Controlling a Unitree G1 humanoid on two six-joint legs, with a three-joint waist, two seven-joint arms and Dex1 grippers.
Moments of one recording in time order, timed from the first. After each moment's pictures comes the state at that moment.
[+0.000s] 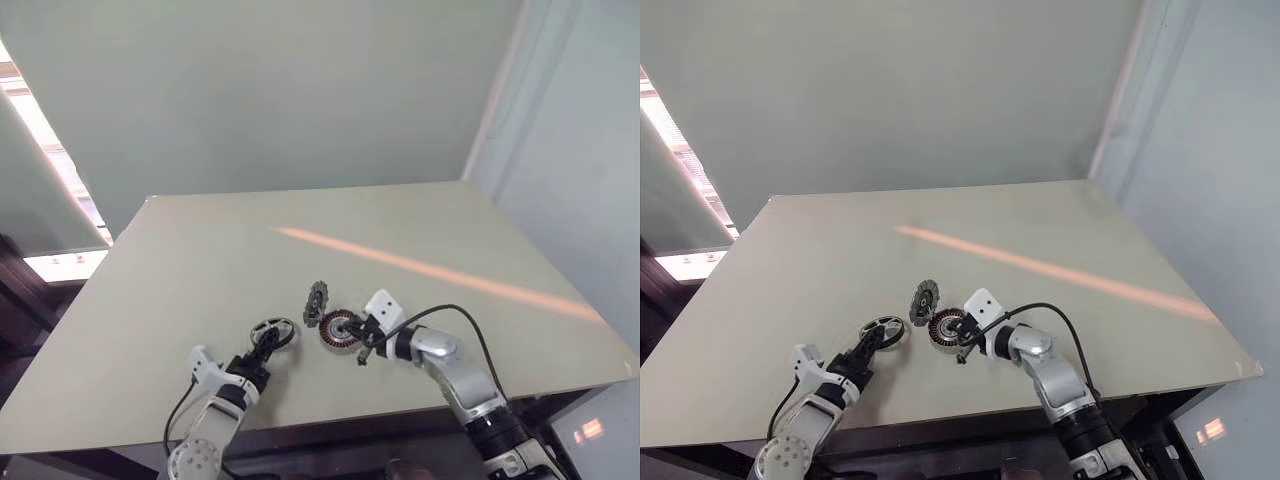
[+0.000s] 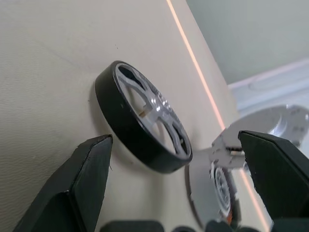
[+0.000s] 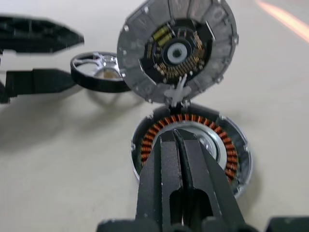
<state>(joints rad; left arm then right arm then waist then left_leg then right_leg) 0.09 -0.03 0.40 -0.01 -0.96 0.58 -0.18 -0.29 -0.17 0.30 0.13 0.04 0.28 0.68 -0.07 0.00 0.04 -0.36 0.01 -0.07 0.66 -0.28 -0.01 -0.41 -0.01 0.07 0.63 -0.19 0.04</state>
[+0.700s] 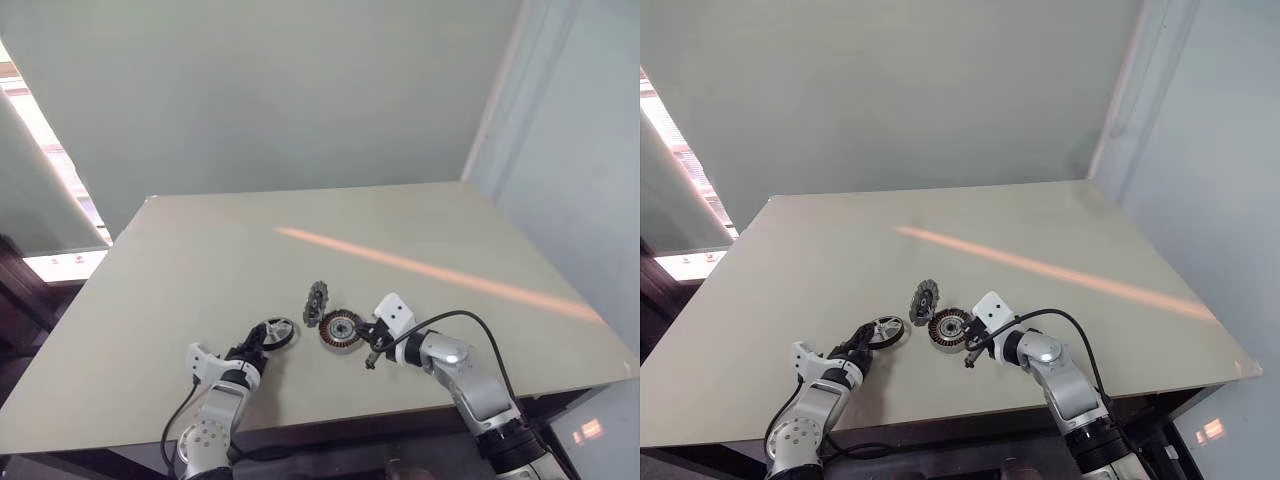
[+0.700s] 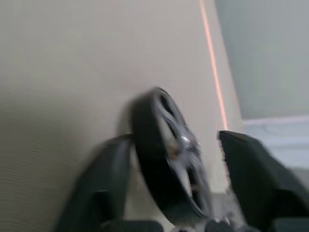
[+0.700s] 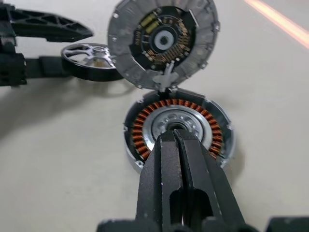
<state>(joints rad) -0.03 -0.10 0.50 0.09 -1.03 0.53 0.04 -0.23 -0.21 0.29 0.03 0.04 0.33 0.64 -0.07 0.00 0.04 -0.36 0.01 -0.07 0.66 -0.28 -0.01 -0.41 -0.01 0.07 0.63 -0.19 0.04</state>
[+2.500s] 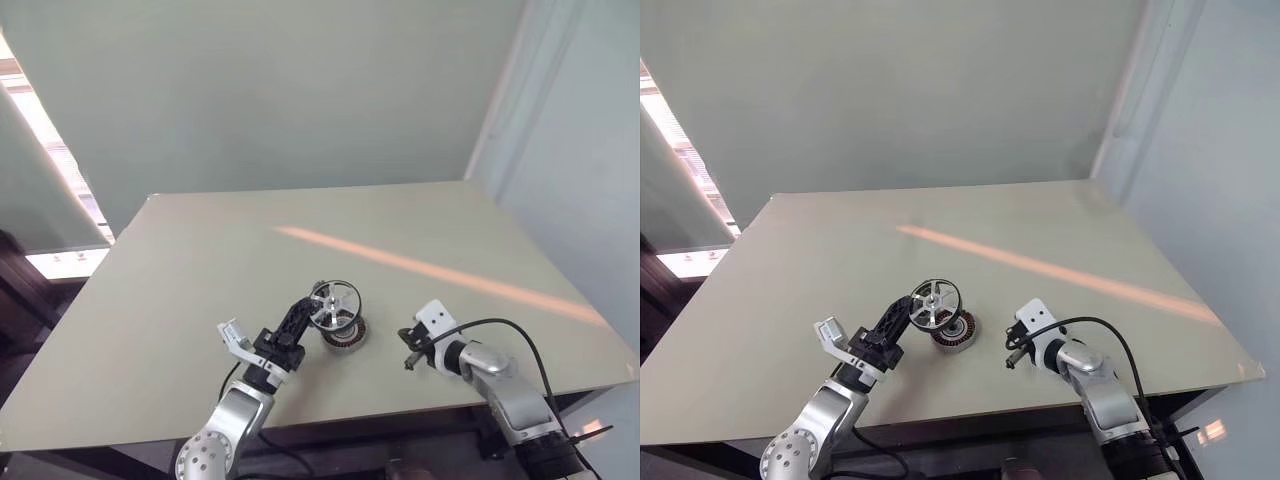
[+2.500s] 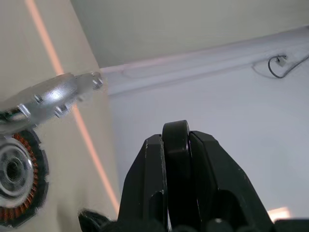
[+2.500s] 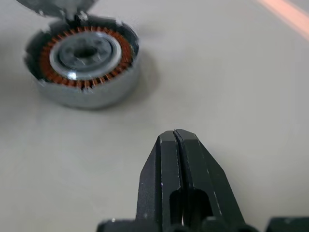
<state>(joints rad) 0.10 -0.08 0.23 -0.17 -1.37 0.64 -0.22 -0.13 -0.34 0.17 0.02 0.06 0.36 0.59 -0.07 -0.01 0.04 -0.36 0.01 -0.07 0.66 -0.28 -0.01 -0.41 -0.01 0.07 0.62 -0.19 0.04</state>
